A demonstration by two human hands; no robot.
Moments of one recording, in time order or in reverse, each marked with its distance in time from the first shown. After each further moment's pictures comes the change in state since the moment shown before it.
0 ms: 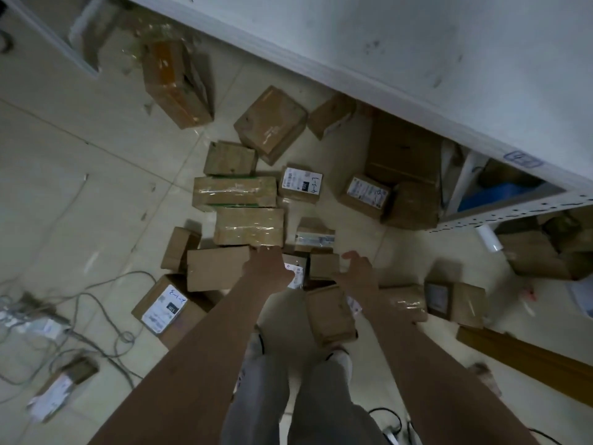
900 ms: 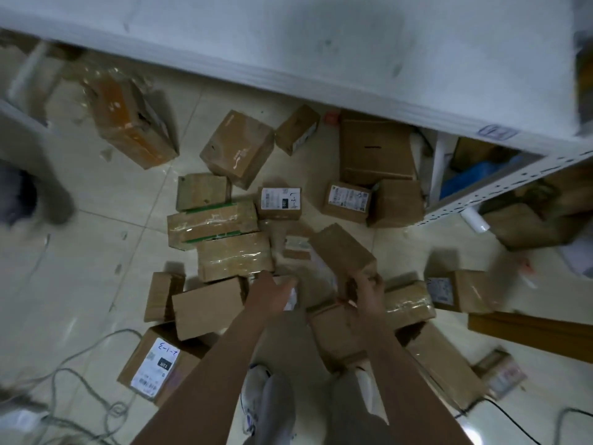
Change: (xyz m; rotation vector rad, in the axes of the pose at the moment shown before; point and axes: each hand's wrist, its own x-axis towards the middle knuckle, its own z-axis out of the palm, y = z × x) left_hand 0.018 0.001 0.015 -0.633 -0.036 0.005; right_hand 0.011 0.029 0.046 1.459 0.311 0.299
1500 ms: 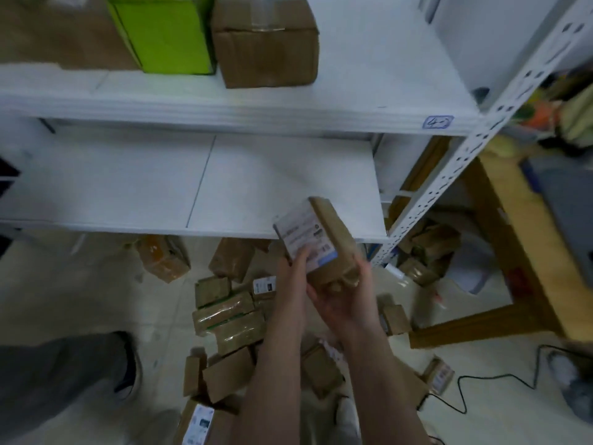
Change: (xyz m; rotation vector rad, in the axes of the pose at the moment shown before) left_hand -0.406 0.259 -0.104 -0.808 -0.131 0.365; right_hand -0.465 -0.289 -0.021 0.686 -0.431 -0.053
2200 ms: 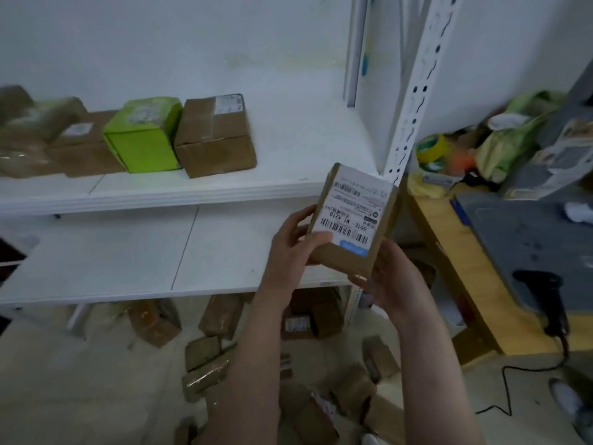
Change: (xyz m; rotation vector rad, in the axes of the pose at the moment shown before) left_hand -0.102 0.095 0.124 0.365 -0.431 0.475; right_hand -0.099 -0.188 -0.008 -0.447 -0.015 -0.413
